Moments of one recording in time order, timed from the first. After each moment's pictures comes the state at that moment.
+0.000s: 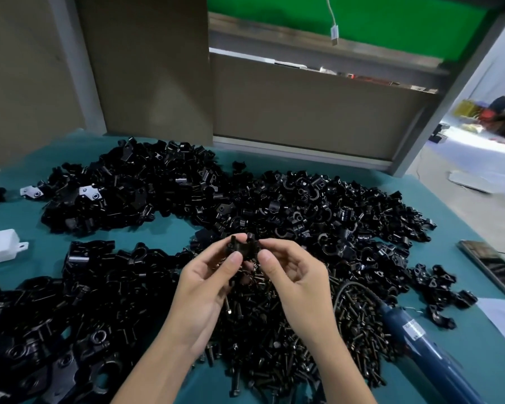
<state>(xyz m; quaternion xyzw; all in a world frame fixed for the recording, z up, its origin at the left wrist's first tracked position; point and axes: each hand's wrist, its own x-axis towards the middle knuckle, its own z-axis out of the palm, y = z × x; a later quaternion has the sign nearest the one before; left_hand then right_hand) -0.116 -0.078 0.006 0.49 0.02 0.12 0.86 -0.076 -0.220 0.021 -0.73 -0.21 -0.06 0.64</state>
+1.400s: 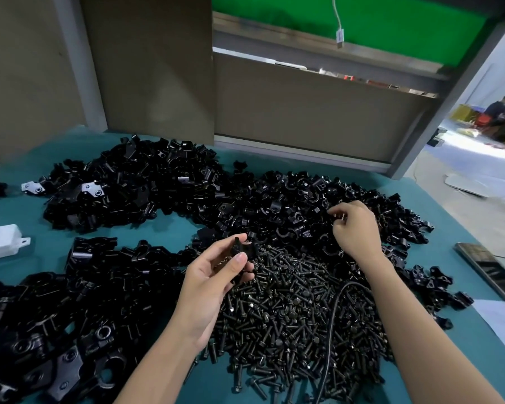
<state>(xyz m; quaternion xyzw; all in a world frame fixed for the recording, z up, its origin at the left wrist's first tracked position) -0.110 -0.077 -0.005 0.49 0.05 0.11 0.86 0.073 -0.300 0.026 -0.95 -0.09 -0.18 0.23</state>
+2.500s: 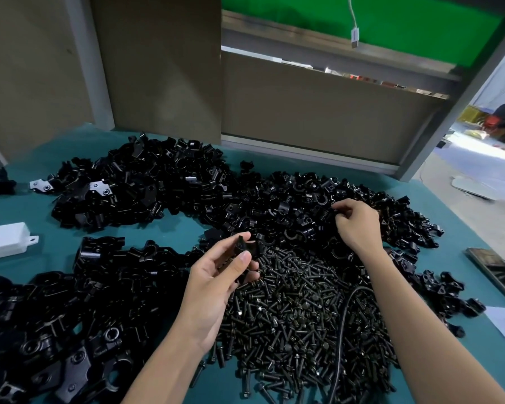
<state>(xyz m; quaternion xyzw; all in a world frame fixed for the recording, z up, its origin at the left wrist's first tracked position) -0.107 -0.070 -0.012 0.51 0.04 0.11 0.85 0.093 -0.290 0.022 -0.93 -0.07 -0.15 0.31</state>
